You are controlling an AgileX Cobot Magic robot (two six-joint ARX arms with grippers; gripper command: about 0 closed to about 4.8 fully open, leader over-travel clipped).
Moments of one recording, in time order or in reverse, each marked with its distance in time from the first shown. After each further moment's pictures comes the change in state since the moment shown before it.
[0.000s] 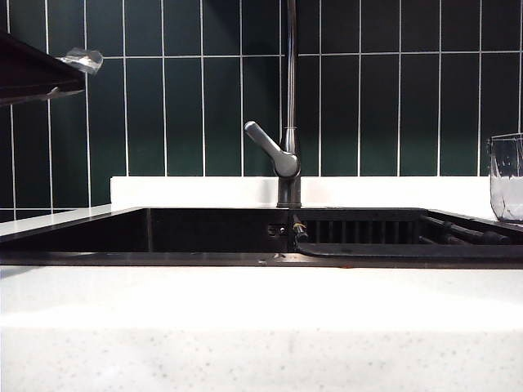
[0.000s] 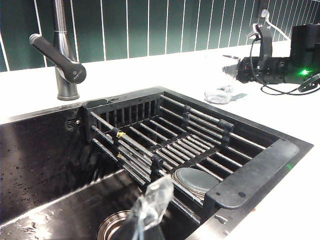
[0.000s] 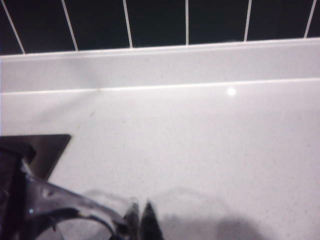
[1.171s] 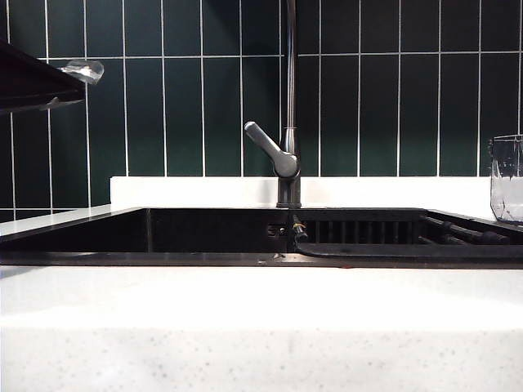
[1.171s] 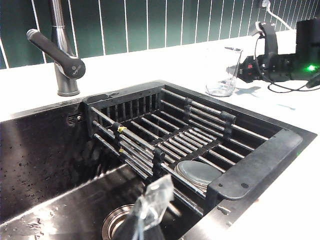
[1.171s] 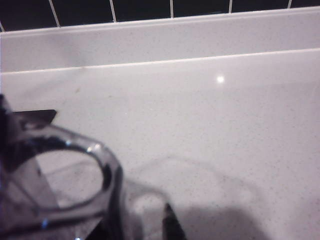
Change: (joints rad) left arm 0.000 0.000 0.000 -0.023 0.000 0.024; right arm 0.000 0.000 -0.067 0.022 0.050 -0.001
